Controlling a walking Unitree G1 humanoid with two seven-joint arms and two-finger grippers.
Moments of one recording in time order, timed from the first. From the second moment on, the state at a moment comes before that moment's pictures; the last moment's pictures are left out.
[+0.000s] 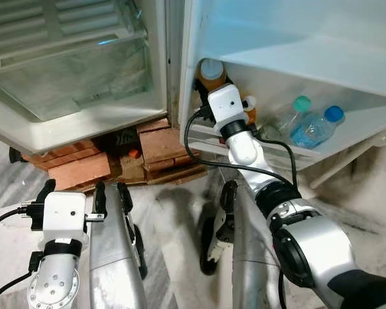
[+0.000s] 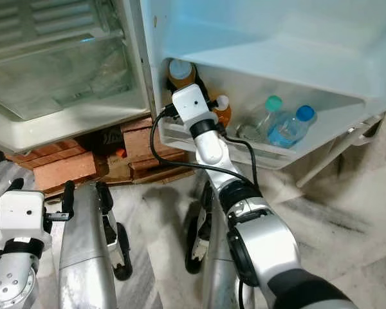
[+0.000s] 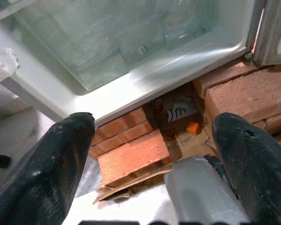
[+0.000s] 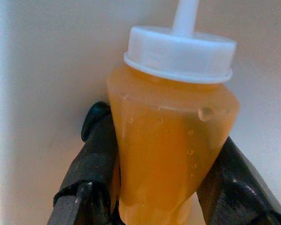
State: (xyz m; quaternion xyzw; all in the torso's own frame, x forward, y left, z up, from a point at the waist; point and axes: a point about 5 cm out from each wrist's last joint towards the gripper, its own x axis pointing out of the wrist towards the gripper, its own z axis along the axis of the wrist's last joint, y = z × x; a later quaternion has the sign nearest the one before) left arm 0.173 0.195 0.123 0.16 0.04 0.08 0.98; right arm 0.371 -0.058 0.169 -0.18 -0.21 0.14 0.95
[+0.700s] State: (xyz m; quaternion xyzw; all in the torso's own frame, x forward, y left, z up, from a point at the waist) left arm 0.150 0.191 0.144 0.17 0.05 0.07 0.98; right arm 0.381 -0.077 0.150 -0.11 -0.09 0.08 0.99
